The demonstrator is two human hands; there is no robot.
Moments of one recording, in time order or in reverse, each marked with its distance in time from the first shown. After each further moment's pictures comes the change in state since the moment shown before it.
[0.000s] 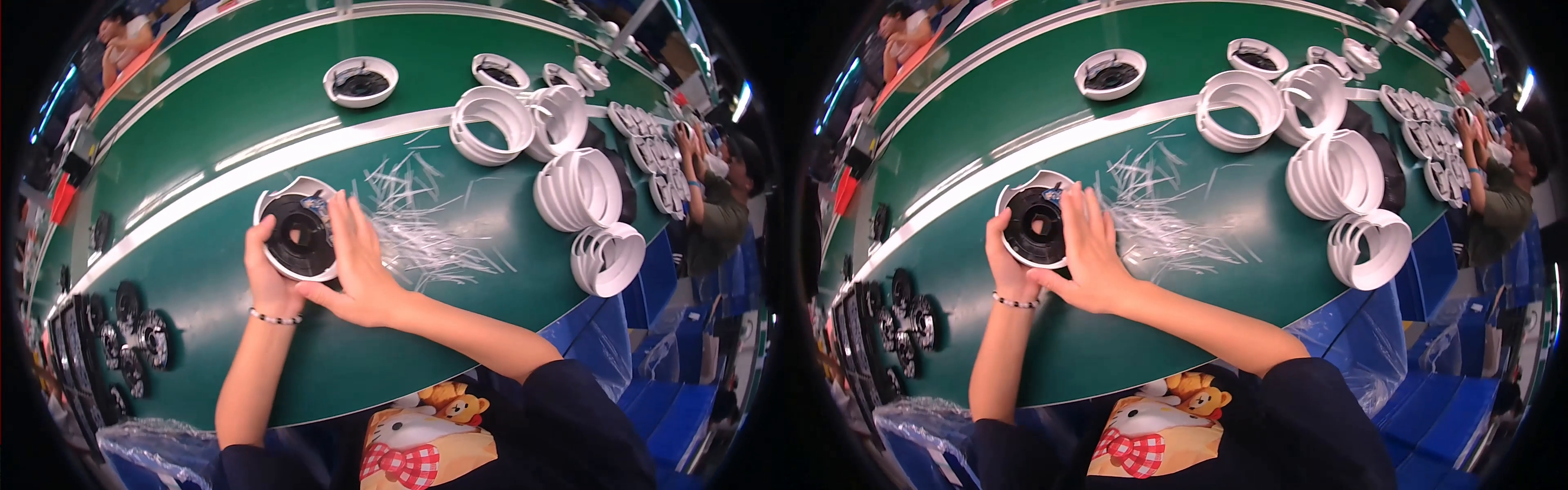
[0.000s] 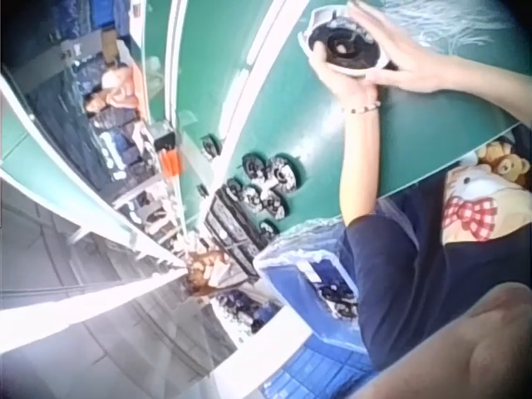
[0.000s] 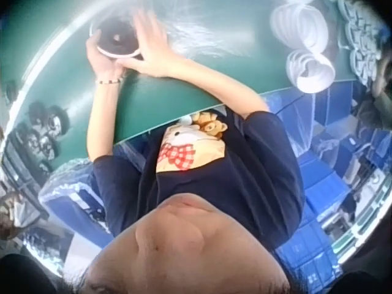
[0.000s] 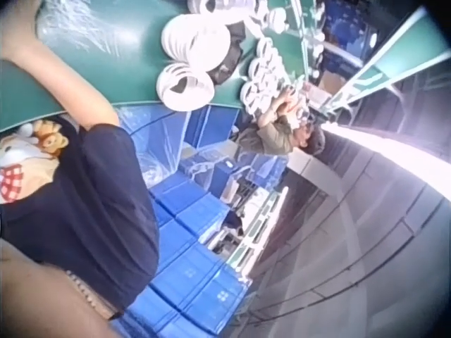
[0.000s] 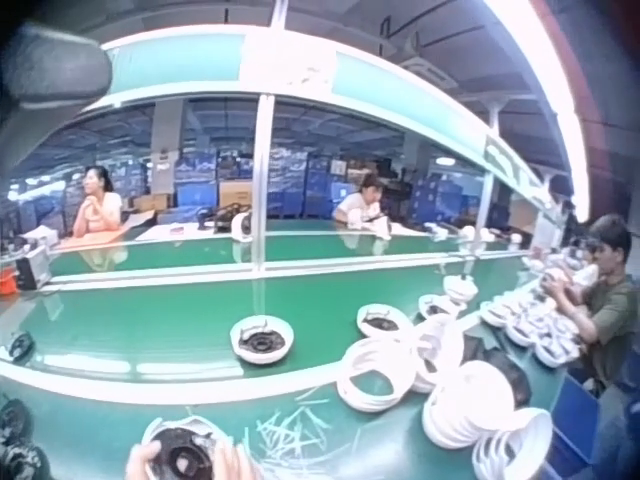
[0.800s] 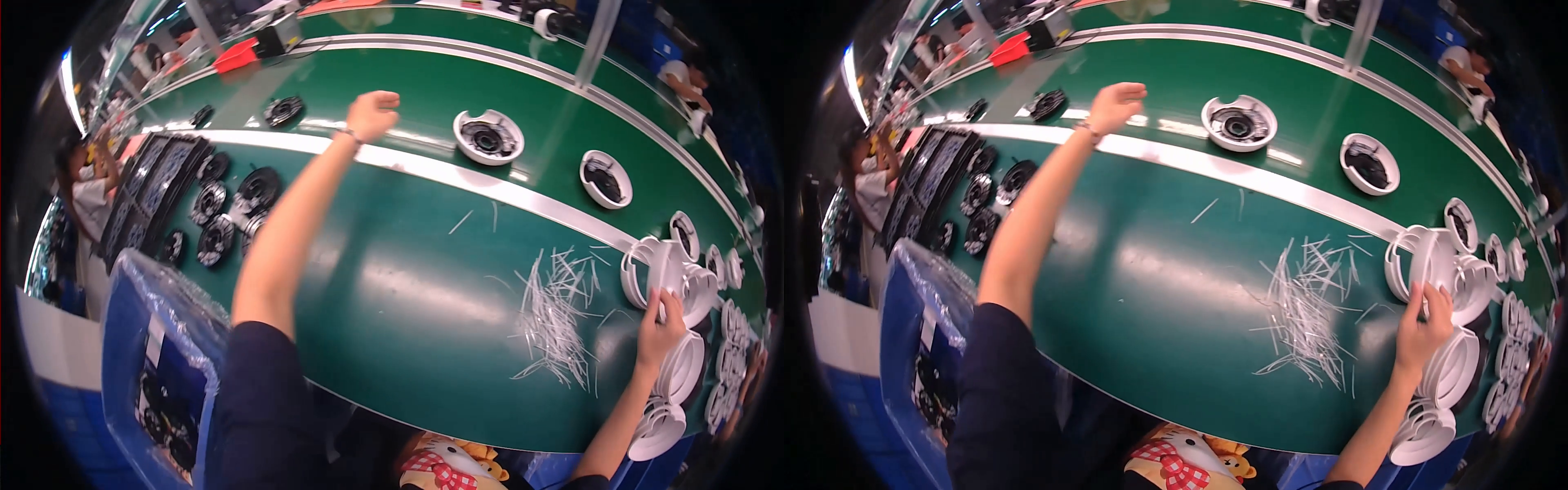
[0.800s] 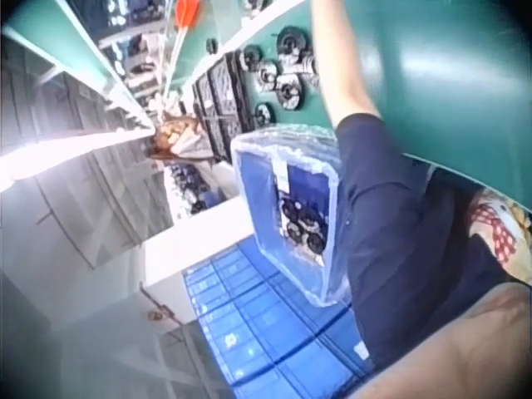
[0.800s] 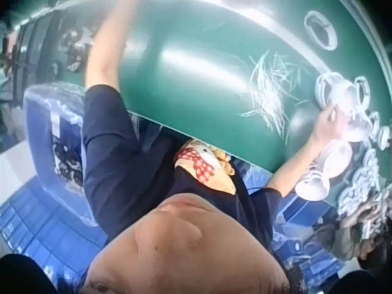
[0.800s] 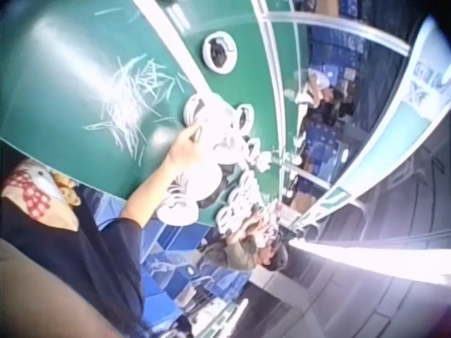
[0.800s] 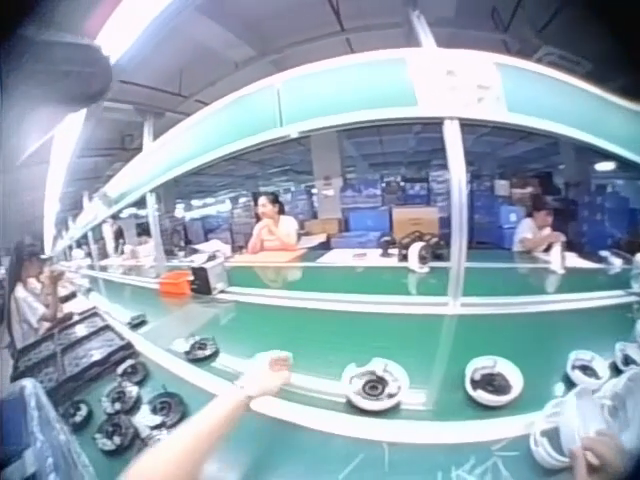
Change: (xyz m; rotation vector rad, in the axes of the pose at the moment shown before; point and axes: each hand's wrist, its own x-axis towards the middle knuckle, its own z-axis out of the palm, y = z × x) left_hand 0.148 0.191 -0.100 1.371 0.152 0.585; right_hand 0.018 0.099 -0.182 -0.579 0.467 -0.178
